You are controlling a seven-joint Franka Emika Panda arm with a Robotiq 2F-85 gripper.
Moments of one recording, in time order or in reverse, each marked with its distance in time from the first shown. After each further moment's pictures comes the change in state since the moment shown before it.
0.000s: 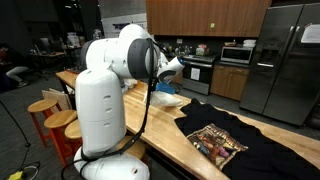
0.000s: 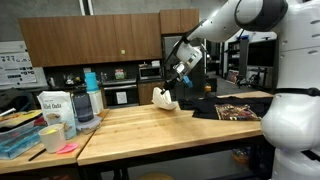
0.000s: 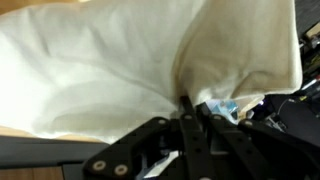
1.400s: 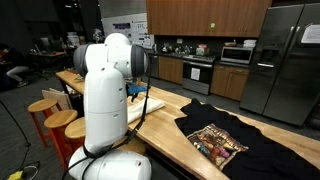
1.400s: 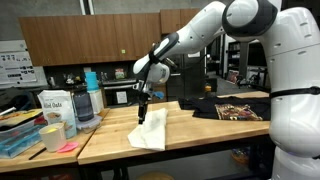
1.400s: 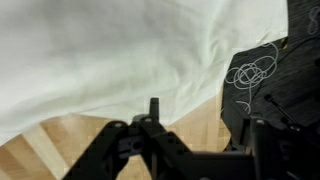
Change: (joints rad) arm 0.235 0.151 0.233 0.063 -0.642 0.062 0.316
